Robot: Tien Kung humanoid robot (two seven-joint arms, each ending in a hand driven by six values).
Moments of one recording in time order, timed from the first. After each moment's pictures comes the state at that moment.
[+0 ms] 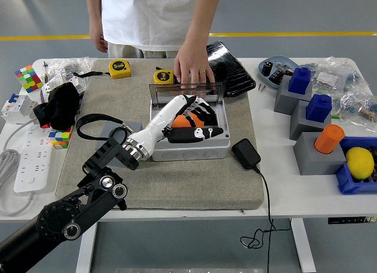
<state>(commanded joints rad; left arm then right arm) -0.44 0.06 -0.81 -1.32 1.51 0.19 -0.05 0.10 -0.06 1.36 0.18 -1.32 0.05 -0.20</state>
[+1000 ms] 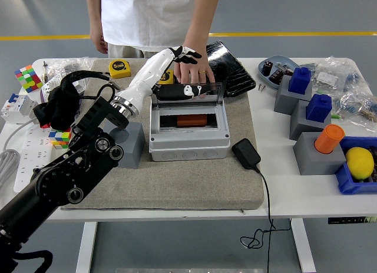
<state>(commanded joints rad) -0.58 0.07 -0.98 -1.20 1.79 0.16 -0.01 0.10 -0.06 1.36 0.18 -1.32 0.05 -0.20</state>
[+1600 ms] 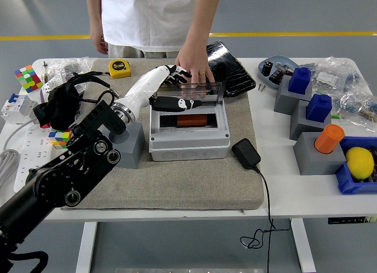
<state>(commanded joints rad) -0.57 0.10 -0.95 -1.24 1.79 0.07 0.15 0.10 -0.06 1.36 0.18 -1.32 0.05 -0.20</state>
